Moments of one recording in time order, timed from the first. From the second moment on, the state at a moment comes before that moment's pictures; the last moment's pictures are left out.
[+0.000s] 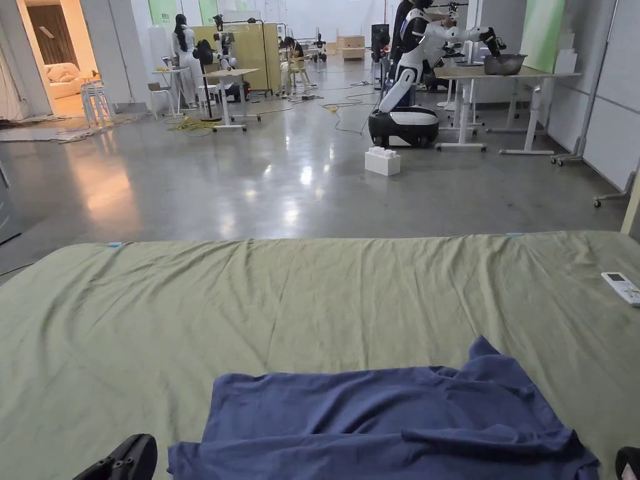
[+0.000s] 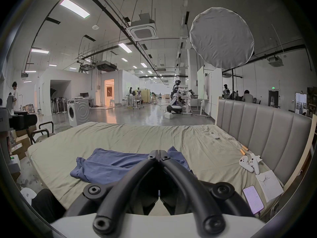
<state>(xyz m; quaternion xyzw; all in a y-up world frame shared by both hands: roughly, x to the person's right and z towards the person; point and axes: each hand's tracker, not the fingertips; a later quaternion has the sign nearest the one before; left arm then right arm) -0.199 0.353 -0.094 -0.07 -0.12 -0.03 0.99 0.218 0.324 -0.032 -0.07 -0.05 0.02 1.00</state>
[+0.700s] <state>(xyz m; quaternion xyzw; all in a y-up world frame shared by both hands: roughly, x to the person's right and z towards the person) -0.221 0.130 -0.312 -0.43 -0.03 0.07 0.90 0.257 0.259 -0.032 -0.20 -0.07 -0.06 0.98</state>
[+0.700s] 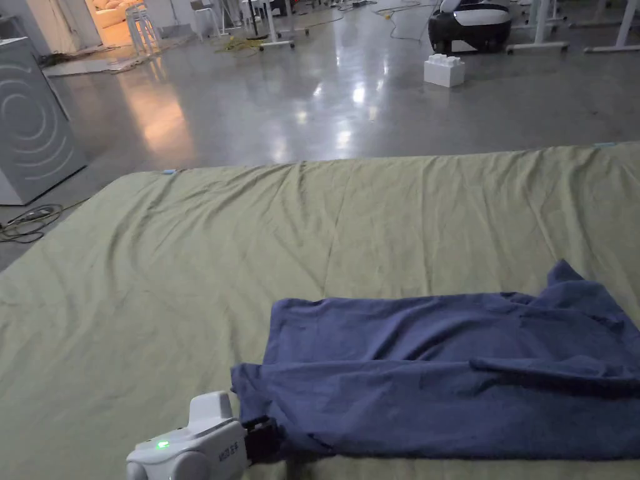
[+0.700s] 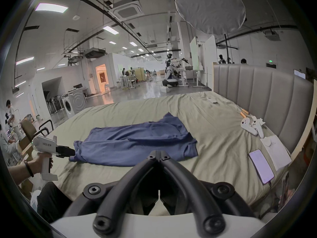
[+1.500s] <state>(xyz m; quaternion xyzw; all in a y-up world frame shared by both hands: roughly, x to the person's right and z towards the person) -0.190 0.114 -0.331 -0.47 -0.07 -0.02 0.88 0.363 0.108 -0.255 -0.40 -0.15 -0.05 0.90</state>
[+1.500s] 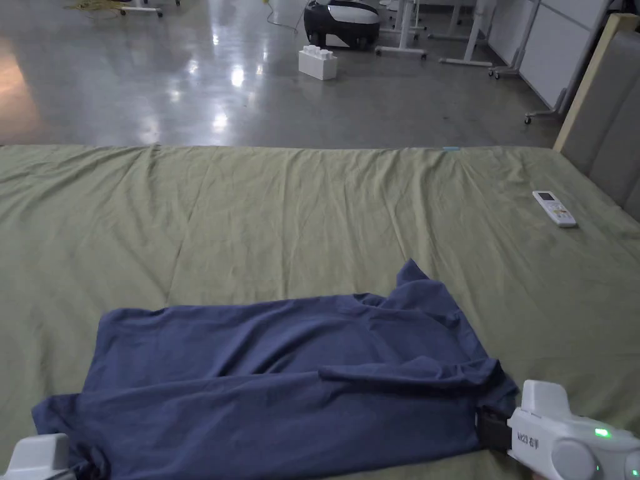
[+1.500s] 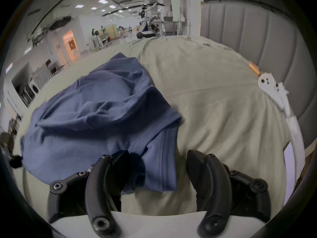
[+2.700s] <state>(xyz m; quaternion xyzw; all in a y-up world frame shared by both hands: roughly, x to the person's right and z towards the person) -0.282 0.180 -0.176 -0.37 -0.13 -0.02 0.92 0.313 0.172 -0.048 -0.41 -0.16 -0.08 0.89</state>
